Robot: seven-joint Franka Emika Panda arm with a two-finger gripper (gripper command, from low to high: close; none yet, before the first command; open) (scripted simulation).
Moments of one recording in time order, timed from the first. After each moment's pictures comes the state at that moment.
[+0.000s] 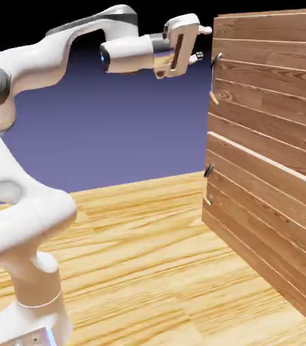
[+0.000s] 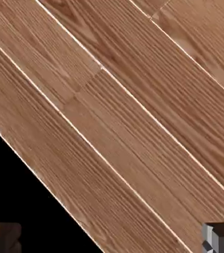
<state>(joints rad) -1.08 -0.81 1.17 -1.81 2.34 3.29 1.66</state>
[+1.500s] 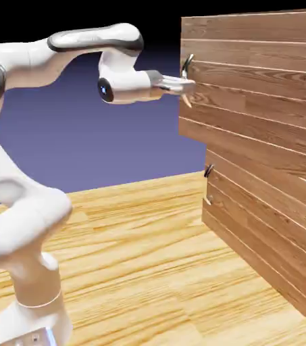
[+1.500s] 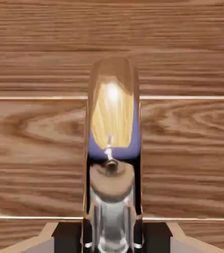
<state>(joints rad) -0.69 -0.67 1.02 -2.03 2.89 3.06 1.60</state>
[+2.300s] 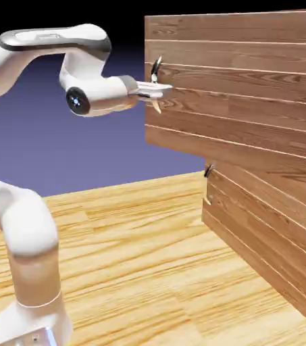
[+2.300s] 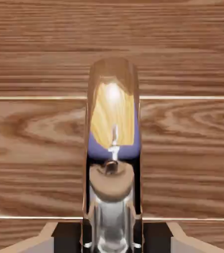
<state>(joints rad) 0.18 -0.88 0.32 -2.52 2.34 2.96 1.83</state>
